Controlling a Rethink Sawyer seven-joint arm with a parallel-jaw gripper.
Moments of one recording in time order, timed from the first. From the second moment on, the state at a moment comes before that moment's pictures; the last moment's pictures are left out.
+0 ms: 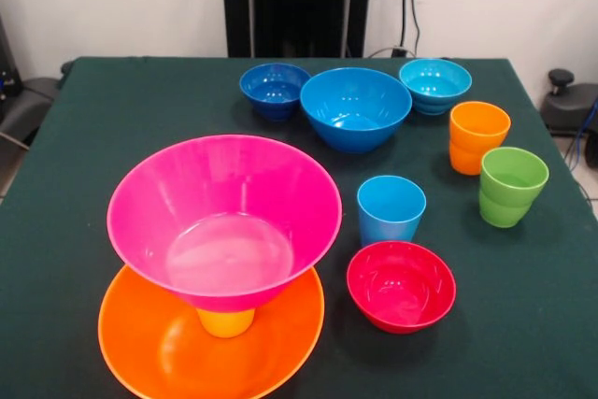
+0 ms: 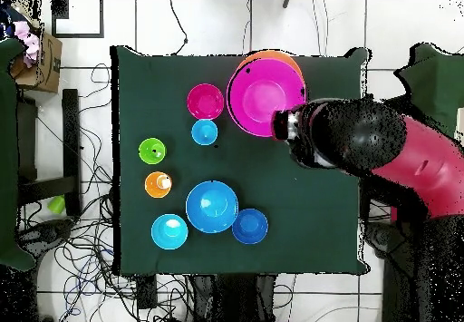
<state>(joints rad) -0.64 -0.99 0.32 1.61 0.00 0.90 1.37</state>
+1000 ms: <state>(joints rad) -0.42 -1.04 0.23 1.76 0.02 0.76 1.64</state>
